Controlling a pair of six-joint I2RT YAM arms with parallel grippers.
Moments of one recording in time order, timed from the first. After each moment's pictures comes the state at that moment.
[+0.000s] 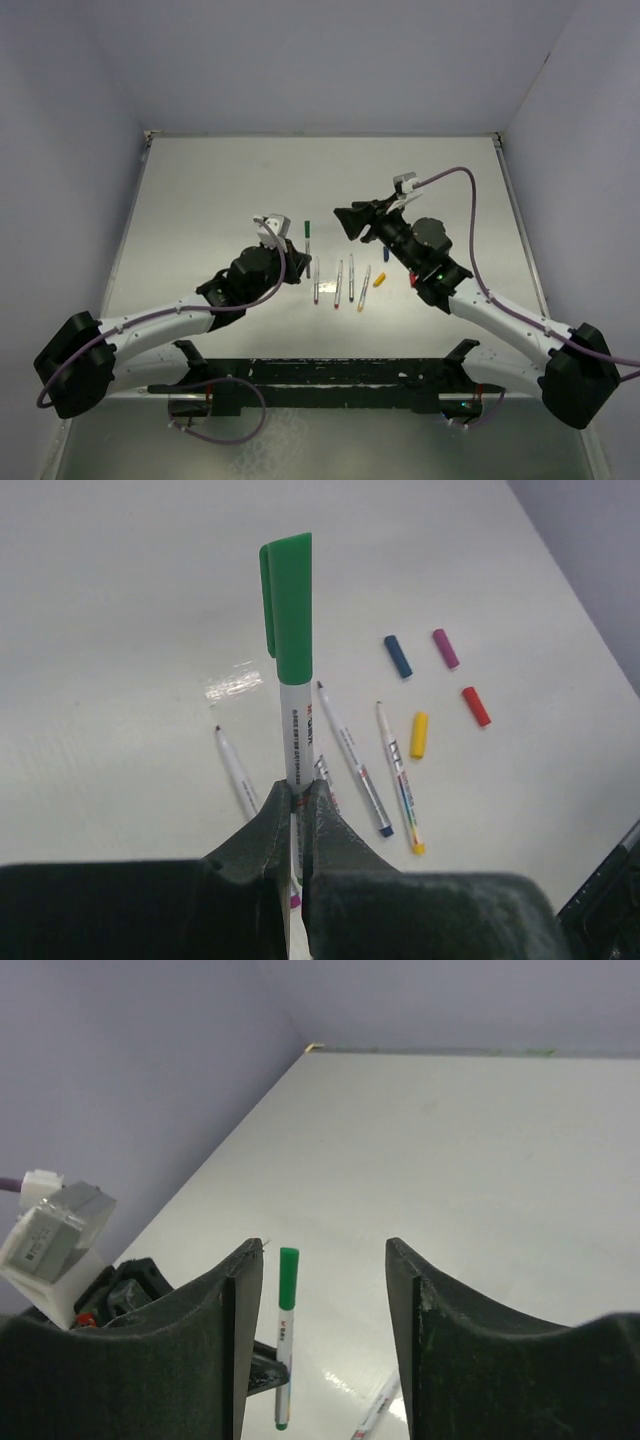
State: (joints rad) left arm -0.86 1.10 0.49 0.36 -0.20 -0.50; right arm 0.69 1.12 0.65 0.51 0.00 0.45
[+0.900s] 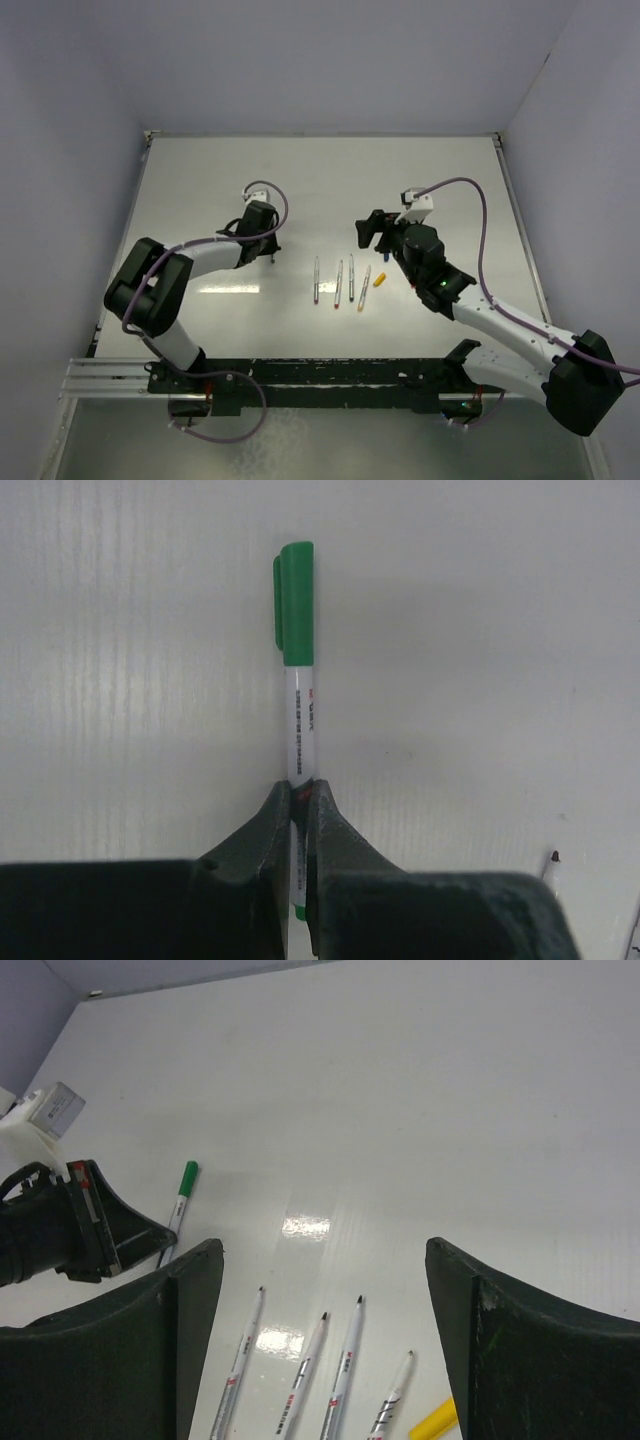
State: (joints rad) left arm -0.47 1.64 0.79 0.02 -0.21 -0.54; right arm 0.69 1.04 0.60 0.23 0.38 0.40
